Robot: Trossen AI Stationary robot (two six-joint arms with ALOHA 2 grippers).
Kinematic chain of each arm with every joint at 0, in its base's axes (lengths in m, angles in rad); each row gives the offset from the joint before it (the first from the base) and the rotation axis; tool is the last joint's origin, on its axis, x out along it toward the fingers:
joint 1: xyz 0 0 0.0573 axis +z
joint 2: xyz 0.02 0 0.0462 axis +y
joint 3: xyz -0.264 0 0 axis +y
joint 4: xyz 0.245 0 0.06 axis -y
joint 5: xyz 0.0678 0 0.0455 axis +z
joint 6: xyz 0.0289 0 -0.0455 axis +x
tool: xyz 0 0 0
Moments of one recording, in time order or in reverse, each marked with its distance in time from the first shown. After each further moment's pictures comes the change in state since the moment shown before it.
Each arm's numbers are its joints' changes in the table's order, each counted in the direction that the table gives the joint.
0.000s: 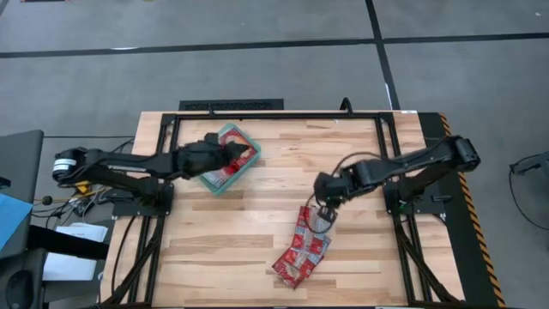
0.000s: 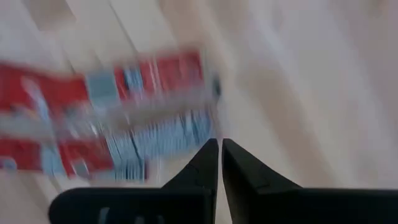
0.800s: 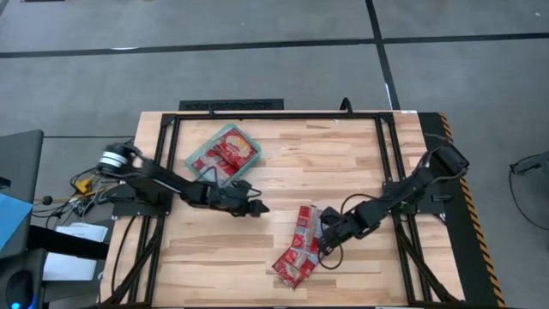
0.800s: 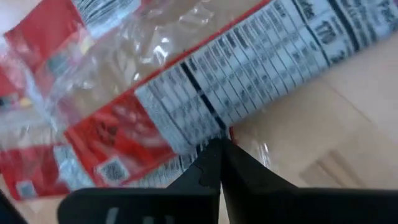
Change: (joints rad) left arm -0.317 0.524 -0.015 0.249 -0.265 -0.097; right arm 0.319 0.157 0.334 0.597 0.014 0.697
